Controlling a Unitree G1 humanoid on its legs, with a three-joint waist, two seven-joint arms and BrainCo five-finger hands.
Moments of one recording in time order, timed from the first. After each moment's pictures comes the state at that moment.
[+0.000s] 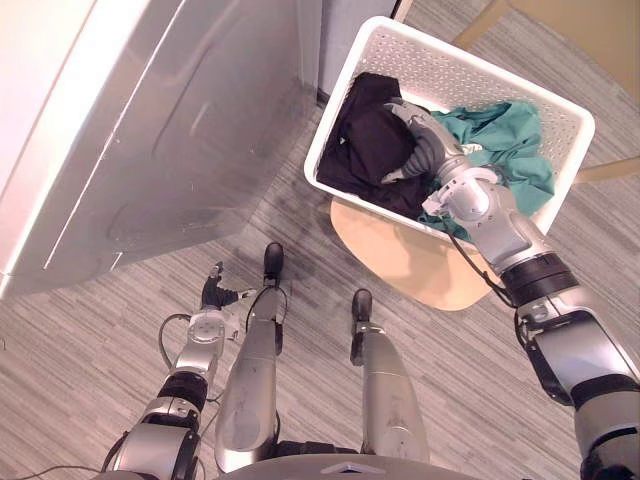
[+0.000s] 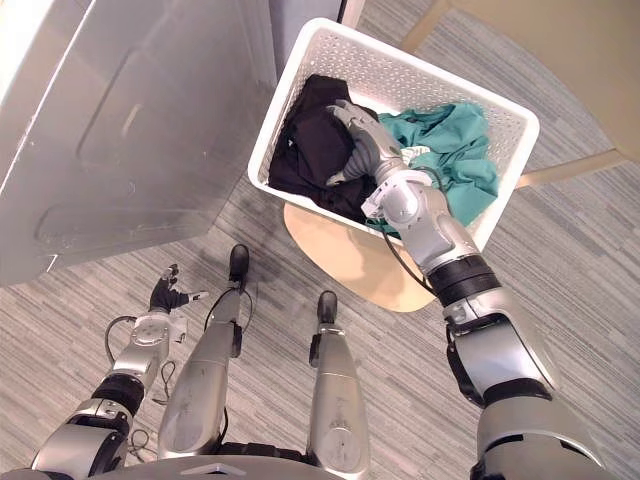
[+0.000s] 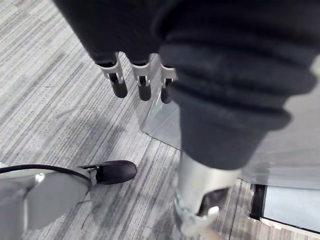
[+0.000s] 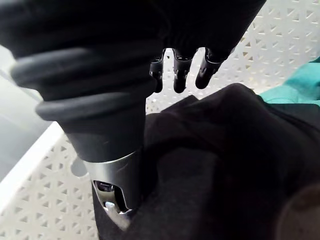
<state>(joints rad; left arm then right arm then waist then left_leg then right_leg) -0.32 0.12 -0.02 0.79 -0.02 -0.08 0.21 -0.85 -0.71 0.42 0.42 -0.31 -0.10 -0.03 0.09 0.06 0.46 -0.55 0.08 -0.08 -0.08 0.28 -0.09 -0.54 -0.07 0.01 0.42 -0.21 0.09</state>
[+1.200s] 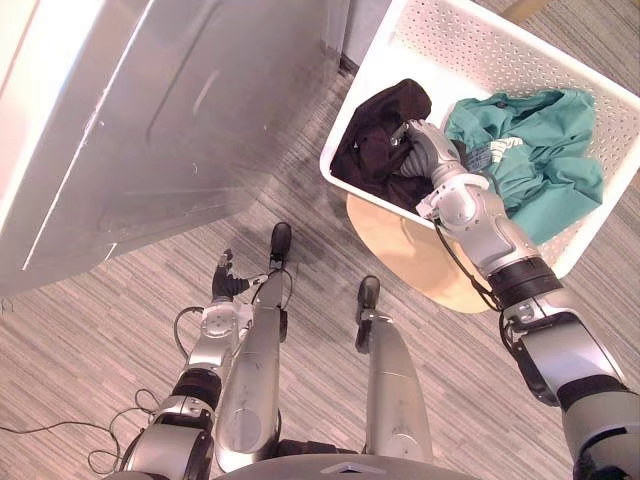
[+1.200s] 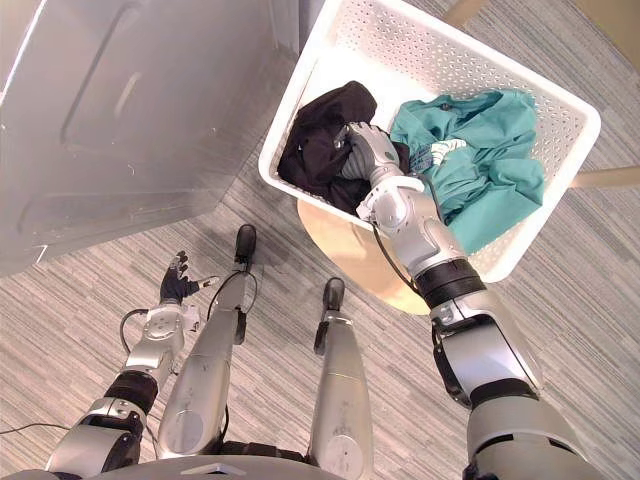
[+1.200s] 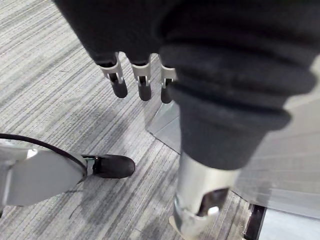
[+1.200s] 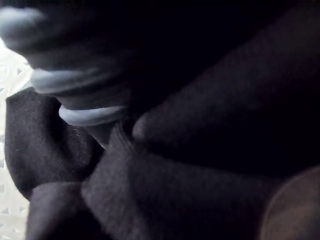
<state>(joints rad) -0.32 0.04 -0.02 0.72 -0.08 -0.10 0.26 -0.82 -0.61 0.37 0.46 -0.38 -0.06 -0.08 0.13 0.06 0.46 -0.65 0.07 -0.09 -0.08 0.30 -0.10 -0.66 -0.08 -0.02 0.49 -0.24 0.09</state>
